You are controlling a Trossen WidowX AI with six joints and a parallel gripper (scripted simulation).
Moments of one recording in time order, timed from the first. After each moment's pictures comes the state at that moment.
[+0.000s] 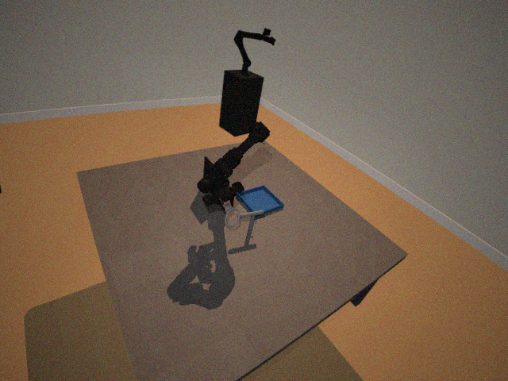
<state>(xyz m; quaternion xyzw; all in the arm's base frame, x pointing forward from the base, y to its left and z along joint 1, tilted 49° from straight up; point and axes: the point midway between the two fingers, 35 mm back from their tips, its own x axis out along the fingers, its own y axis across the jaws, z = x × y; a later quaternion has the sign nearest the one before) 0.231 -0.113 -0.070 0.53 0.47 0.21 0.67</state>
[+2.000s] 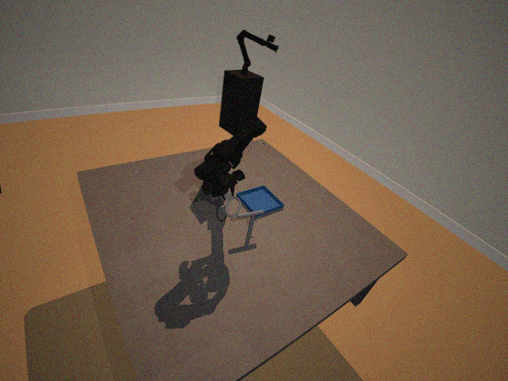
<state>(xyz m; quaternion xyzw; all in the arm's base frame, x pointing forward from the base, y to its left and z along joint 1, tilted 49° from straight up) 0.221 -0.168 -0.030 0.53 0.47 0.21 0.67</state>
